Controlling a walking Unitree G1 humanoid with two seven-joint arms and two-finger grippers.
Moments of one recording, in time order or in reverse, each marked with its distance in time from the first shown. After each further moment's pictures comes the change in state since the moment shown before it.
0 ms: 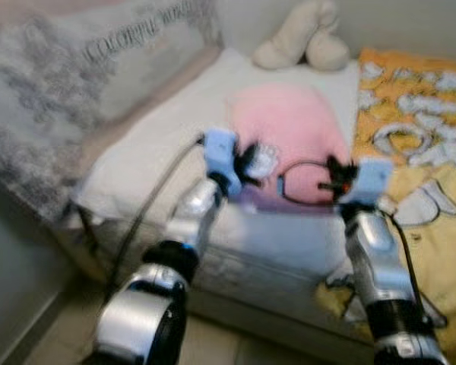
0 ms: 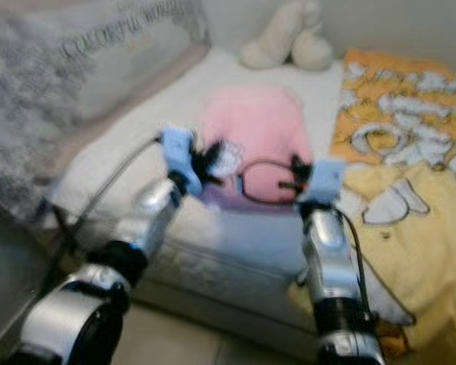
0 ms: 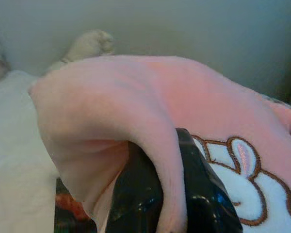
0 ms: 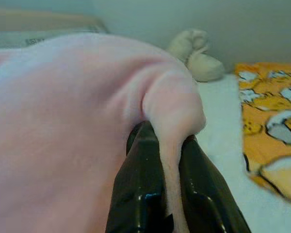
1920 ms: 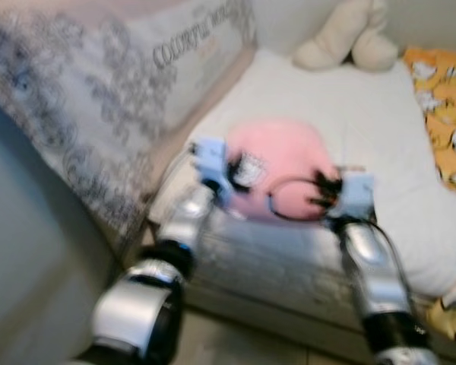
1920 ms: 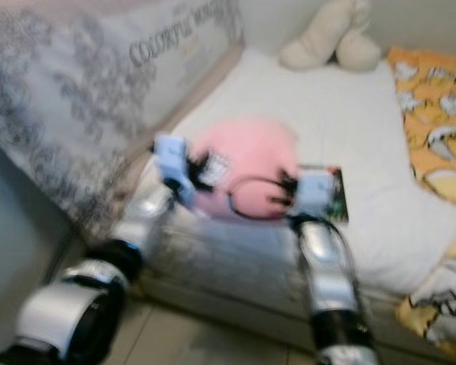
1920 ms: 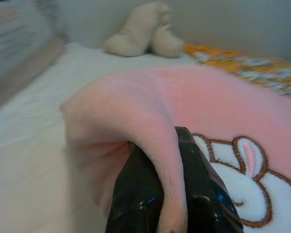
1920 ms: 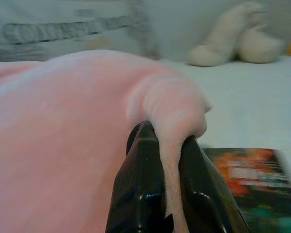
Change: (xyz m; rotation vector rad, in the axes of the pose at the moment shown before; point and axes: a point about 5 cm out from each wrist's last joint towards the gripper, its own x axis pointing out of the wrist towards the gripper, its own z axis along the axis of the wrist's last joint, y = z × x) left arm -0.002 0.004 -0.020 -0.018 0.100 0.086; right arm -0.014 -0.001 -0.019 -0.018 0.063 0.029
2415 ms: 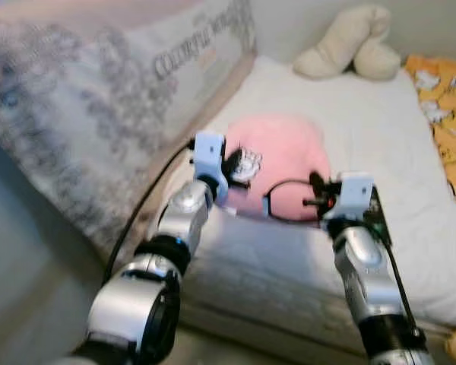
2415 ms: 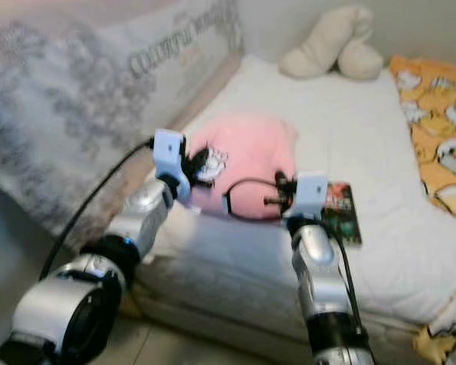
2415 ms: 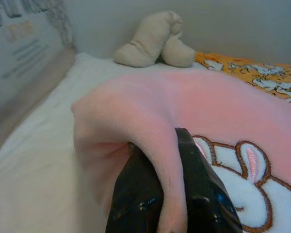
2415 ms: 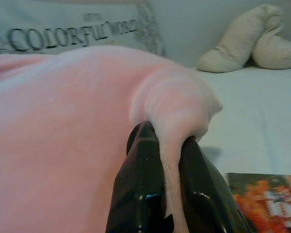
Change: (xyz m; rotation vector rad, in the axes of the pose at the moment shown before) left arm -0.001 0.015 0.007 0.019 -0.007 0.029; right arm 0.000 0.013 0.000 0.004 -0.005 0.038
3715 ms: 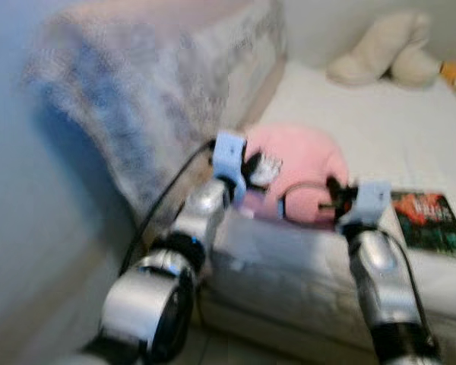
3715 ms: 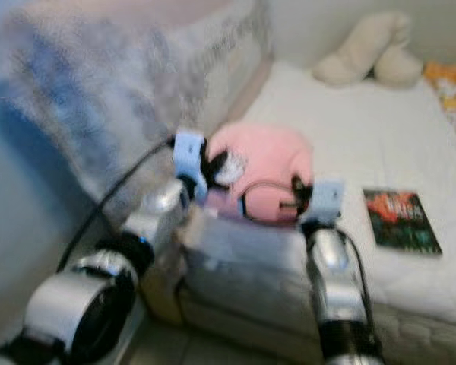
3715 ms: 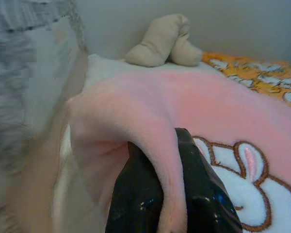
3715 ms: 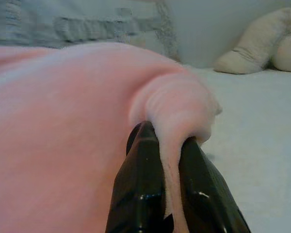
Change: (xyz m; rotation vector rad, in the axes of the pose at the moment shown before) left arm 0.006 -0.015 -0.001 0.012 0.025 -0.045; right arm -0.008 -0.009 -0.004 -0.007 0.010 -0.031
